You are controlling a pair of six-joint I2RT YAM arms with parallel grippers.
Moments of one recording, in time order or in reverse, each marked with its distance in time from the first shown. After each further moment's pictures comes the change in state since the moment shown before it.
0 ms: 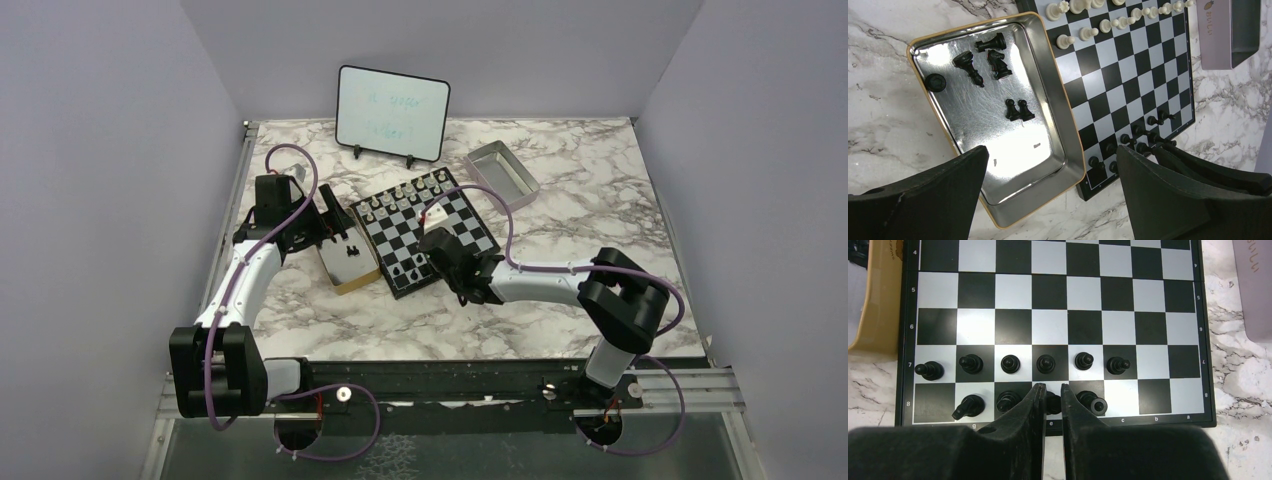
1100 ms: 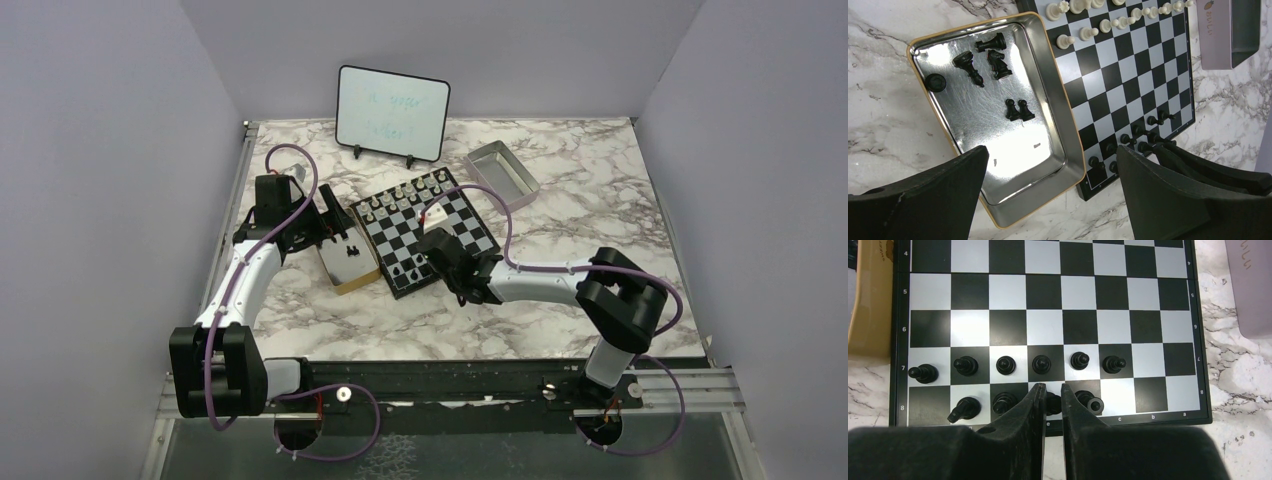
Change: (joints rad) left arm 0.000 0.000 0.000 0.000 0.000 0.000; right arm 0.005 0.010 0.010 -0.014 0.029 0.007
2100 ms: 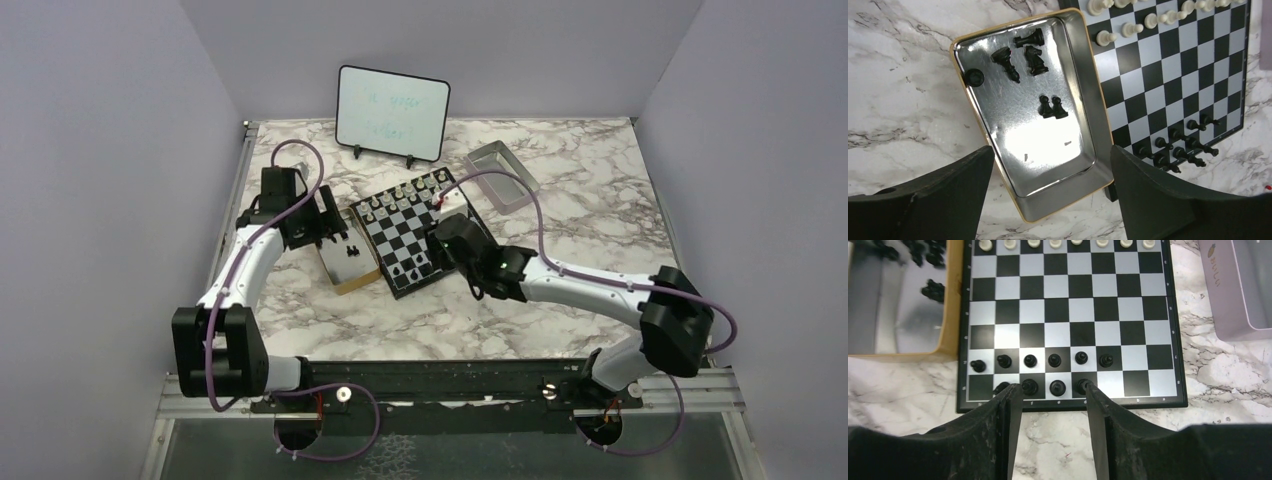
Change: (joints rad) left arm -0.008 0.059 0.073 -0.102 -0.103 0.070; right arm 0.000 -0.195 0.047 -0.180 -0.050 0.060
